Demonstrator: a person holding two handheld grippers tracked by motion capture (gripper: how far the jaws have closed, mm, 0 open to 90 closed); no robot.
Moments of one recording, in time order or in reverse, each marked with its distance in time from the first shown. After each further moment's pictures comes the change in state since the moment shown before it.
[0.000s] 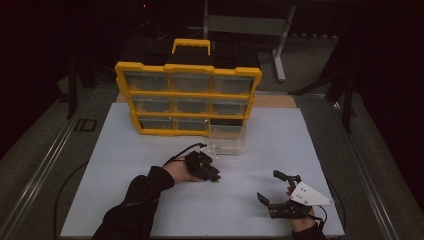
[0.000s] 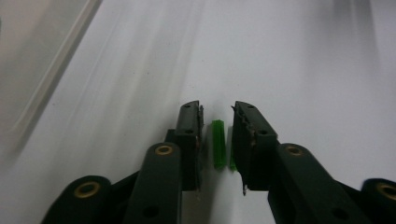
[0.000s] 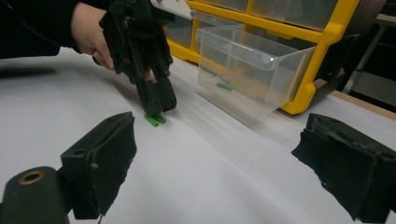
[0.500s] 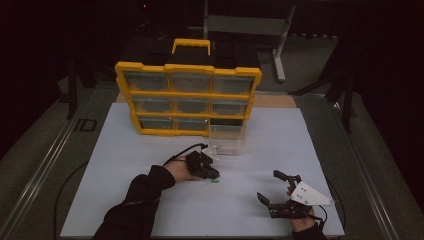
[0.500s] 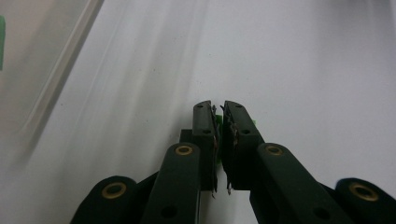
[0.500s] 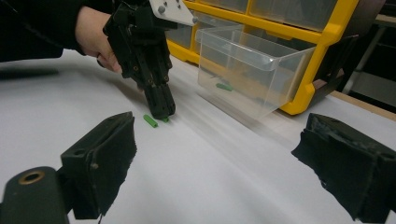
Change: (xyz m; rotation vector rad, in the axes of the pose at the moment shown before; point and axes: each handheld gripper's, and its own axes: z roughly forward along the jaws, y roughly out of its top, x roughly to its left) left arm 0.000 0.002 0.002 0.033 0.028 0.044; right arm 0.000 0.000 0.000 -0.001 0.001 0.005
